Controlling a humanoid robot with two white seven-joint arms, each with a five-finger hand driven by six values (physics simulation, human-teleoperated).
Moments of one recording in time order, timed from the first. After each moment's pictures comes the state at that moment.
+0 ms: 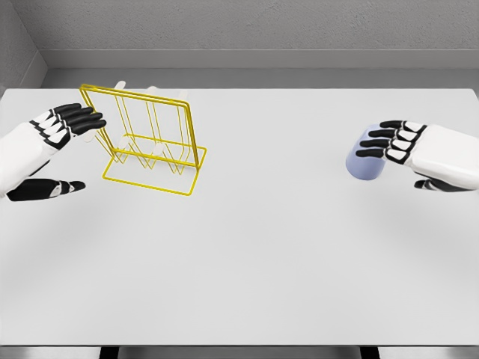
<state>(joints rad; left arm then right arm) 0.05 0.95 -0.09 -1.80 -0.29 -0.61 0.05 -0.35 -1.24 0.52 -1.76 0.40 -0.61 0.04</state>
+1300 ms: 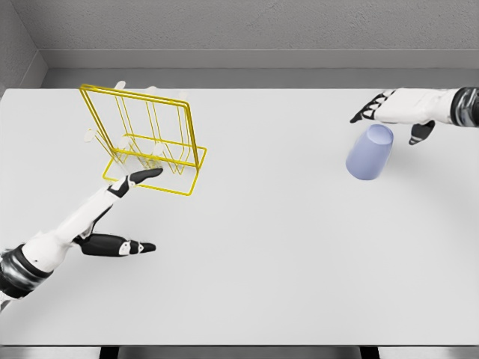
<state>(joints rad) 0.03 0.87 -0.51 -1.79 0.12 -0.61 0.05 -0.99 -0.77 0.90 -1.08 0.57 -0.61 0.55</state>
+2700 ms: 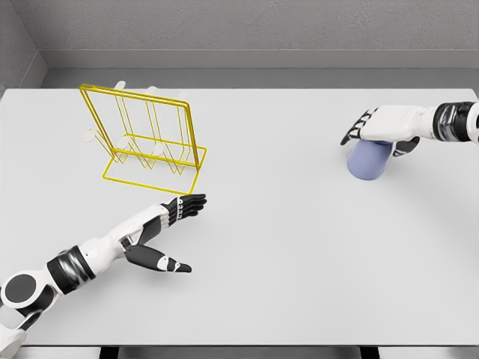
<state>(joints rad) -0.05 0.72 -0.57 -1.75 0.54 -0.19 -0.33 -0.95 -0.78 0.93 -1.18 0.60 -0.60 0.55</state>
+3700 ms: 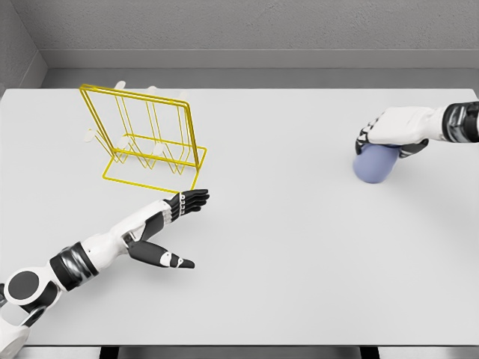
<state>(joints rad) -0.07 0.70 -0.57 -1.75 0.54 -0.19 -0.33 -0.95 -0.83 0.92 -1.25 0.59 -0.61 0.61</state>
